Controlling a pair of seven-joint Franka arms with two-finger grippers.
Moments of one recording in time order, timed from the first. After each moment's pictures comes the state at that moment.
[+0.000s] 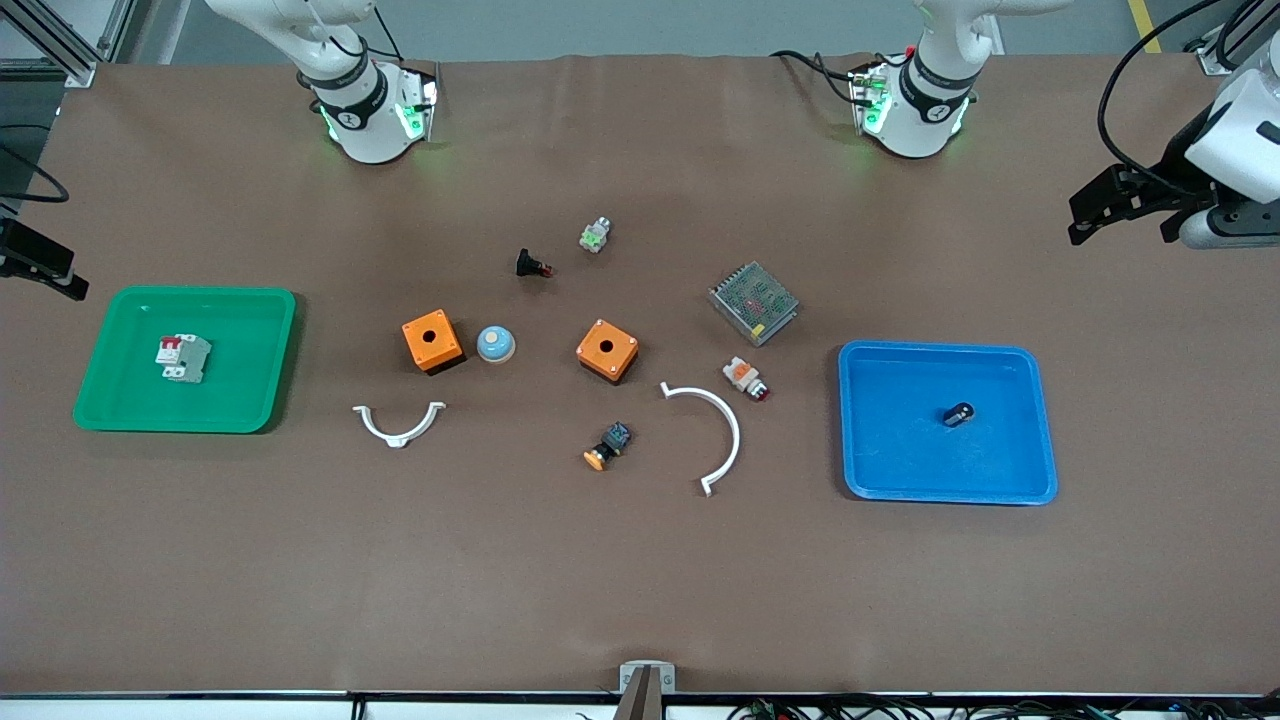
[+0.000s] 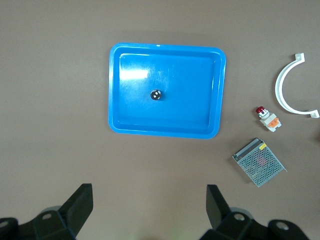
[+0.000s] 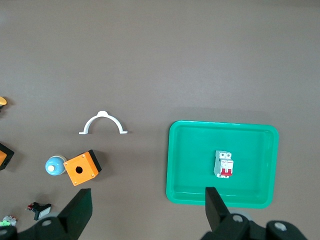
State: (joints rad) left arm -0.04 -0.11 -0.05 -1.67 0.01 1.57 -0.09; right arm -0.06 0.06 -0.08 -1.47 0.03 1.58 -0.17
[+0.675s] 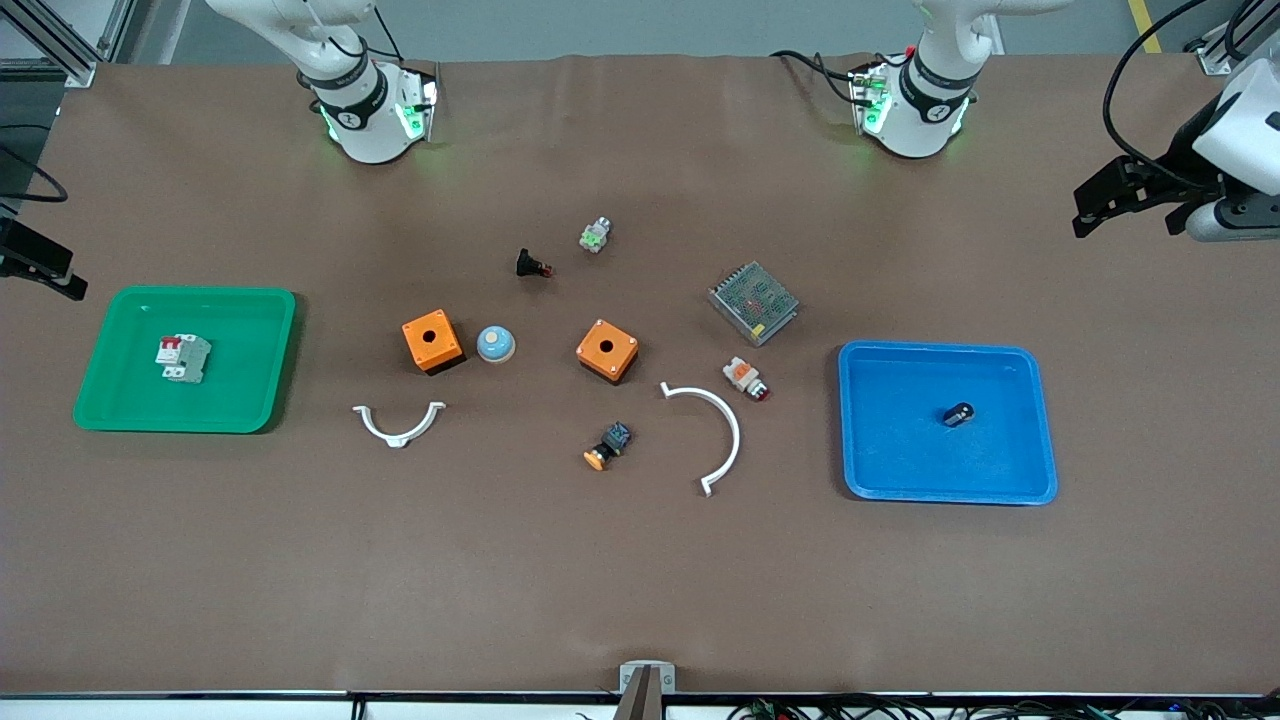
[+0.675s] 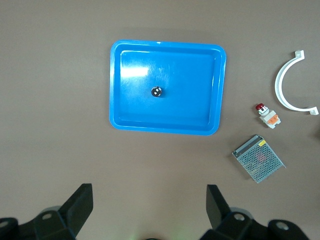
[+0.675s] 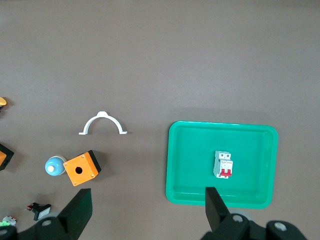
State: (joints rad) left arm -0.04 -0.11 -0.05 -1.65 0.01 1.54 -0.09; right arm -0.06 0.06 -0.07 -1.47 0.03 1.58 -0.17
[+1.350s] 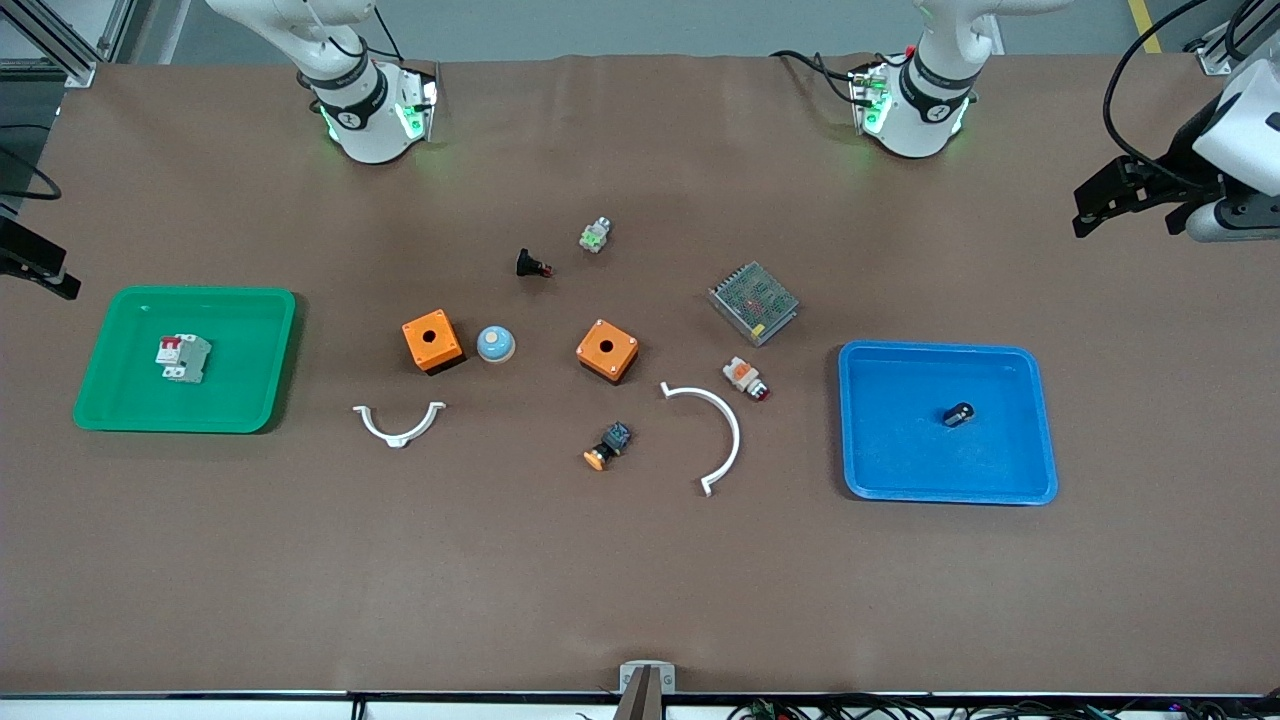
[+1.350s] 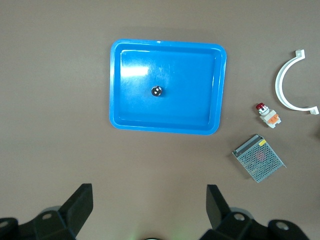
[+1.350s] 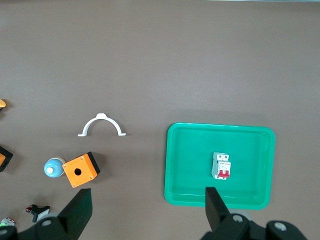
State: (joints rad) left arm -0.04 -0.10 -0.05 -1.65 0.01 1.54 -0.09; right arm -0.07 0.06 -0.07 -1.46 0.03 1.58 -0.17
